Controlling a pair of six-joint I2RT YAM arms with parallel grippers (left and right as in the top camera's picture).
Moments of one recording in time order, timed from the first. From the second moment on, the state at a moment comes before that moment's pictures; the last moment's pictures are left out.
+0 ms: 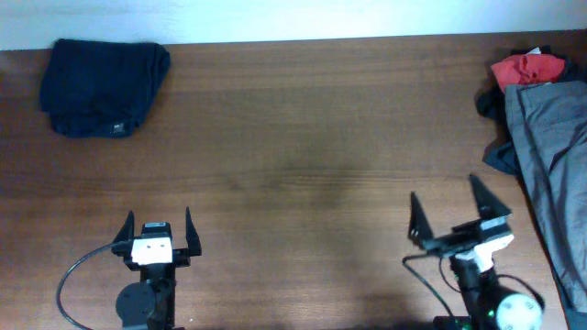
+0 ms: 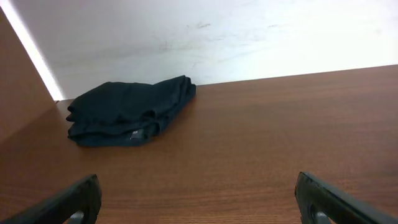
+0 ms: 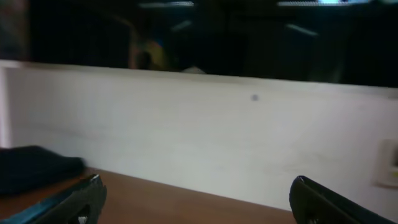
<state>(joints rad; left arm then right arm) 0.07 0.02 0.01 -0.08 -0.02 0.13 -0.05 0.12 0.19 0.24 -0.31 0.00</state>
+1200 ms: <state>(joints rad) 0.07 0.01 0.01 -0.08 -0.01 0.13 -0.37 1.99 1.65 -0.63 0.25 -0.17</state>
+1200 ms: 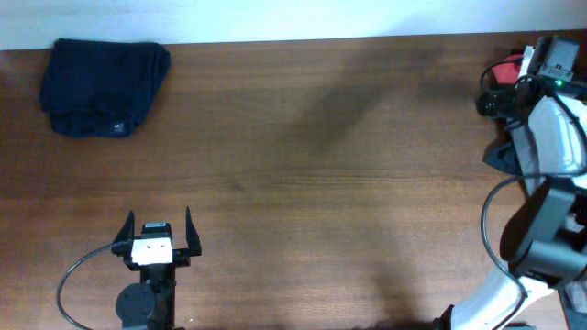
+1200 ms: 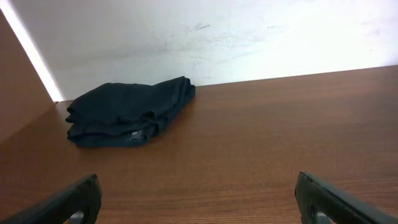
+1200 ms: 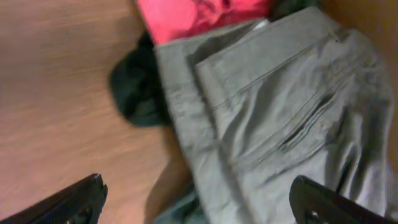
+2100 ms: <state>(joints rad) 0.07 0.01 0.01 -0.08 -0.01 0.13 -0.37 2.23 1.65 -0.25 0.33 -0.18</state>
